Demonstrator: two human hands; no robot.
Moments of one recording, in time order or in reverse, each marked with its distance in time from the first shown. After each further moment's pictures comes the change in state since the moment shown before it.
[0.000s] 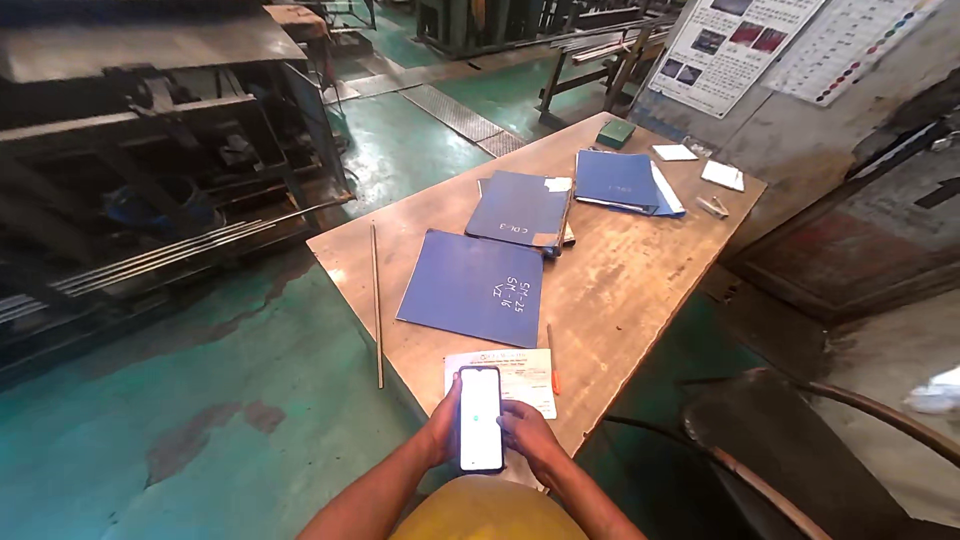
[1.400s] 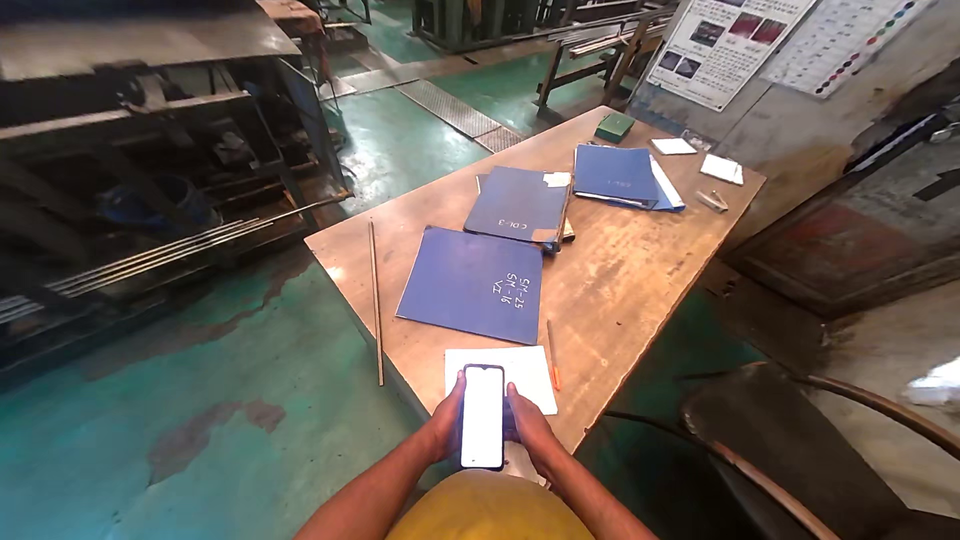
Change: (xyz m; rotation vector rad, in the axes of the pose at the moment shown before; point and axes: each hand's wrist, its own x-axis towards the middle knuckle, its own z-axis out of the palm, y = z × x) left_hand 0.001 -0.001 -0.002 0.113 -0.029 0.022; right_hand 0.010 0.003 0.002 -0.047 0.051 0.003
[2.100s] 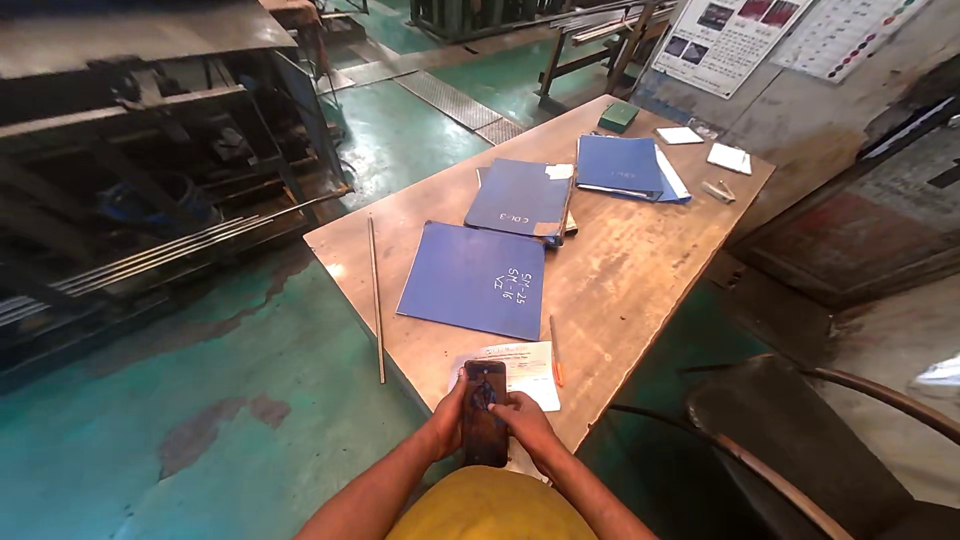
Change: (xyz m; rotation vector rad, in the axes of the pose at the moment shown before) left_hand 0.003 0.001 -0.001 -0.001 -0.006 -0.021; right_hand 0.002 0.002 0.003 -0.098 0.004 -0.023
